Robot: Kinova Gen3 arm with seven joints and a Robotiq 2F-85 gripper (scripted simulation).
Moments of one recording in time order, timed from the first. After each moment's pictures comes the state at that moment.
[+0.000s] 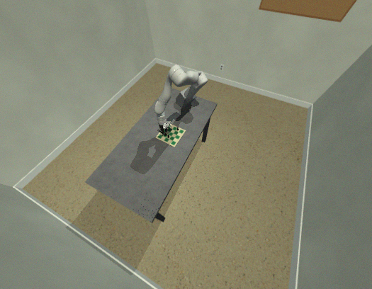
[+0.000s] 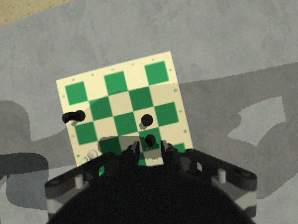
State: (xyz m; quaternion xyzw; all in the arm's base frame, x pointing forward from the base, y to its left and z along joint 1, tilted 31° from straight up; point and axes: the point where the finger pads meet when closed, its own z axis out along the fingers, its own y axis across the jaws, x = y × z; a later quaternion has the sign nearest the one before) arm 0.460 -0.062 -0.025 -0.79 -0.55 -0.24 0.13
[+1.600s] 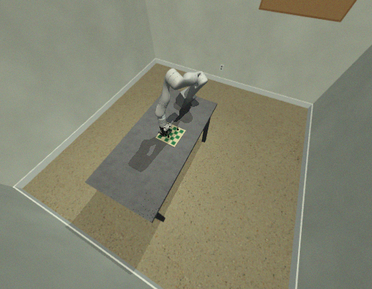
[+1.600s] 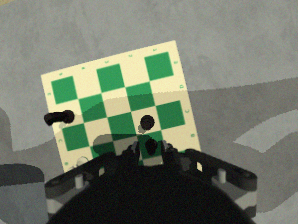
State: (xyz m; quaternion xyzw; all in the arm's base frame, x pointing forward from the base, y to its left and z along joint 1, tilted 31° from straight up) arm 0.467 -0.046 -0.053 -0.79 -0.55 -0.24 0.13
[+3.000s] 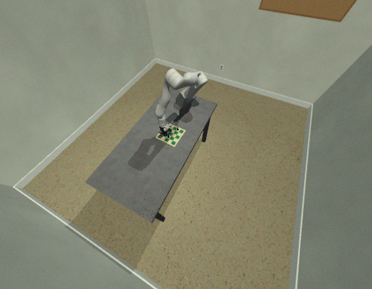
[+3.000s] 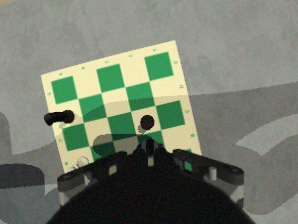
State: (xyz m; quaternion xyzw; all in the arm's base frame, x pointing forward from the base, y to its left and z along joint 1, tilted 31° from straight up) arm 0.467 -0.047 -0.053 -0.79 -0.55 -0.24 0.13
